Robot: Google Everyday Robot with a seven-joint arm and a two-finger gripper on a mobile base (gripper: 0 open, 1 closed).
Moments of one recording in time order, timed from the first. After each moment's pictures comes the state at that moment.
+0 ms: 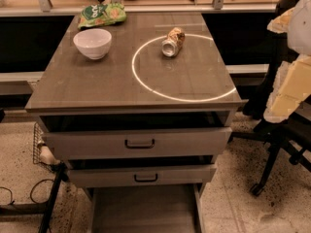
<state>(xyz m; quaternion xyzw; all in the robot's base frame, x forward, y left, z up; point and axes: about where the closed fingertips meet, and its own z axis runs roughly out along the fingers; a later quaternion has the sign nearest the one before) 0.437 -0.210 0.999 -0.60 0.77 -0.06 0.19</state>
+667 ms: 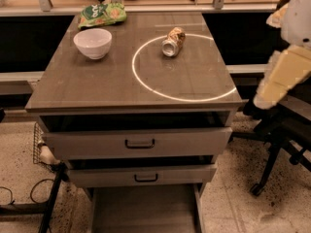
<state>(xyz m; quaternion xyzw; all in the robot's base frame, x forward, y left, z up) 0.466 -0.214 0.998 -0.57 0.79 -0.05 0.21</state>
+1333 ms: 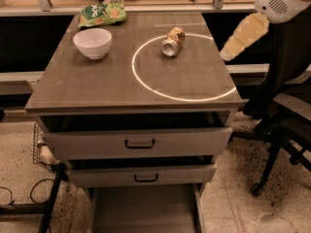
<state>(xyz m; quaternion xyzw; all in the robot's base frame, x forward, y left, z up) 0.598 -0.220 0.998 -0.44 0.85 -0.03 0.30</state>
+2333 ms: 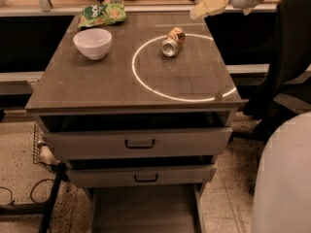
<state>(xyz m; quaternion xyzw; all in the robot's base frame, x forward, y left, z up) 0.747 -0.198 0.979 -0.17 0.91 0.12 0.35</state>
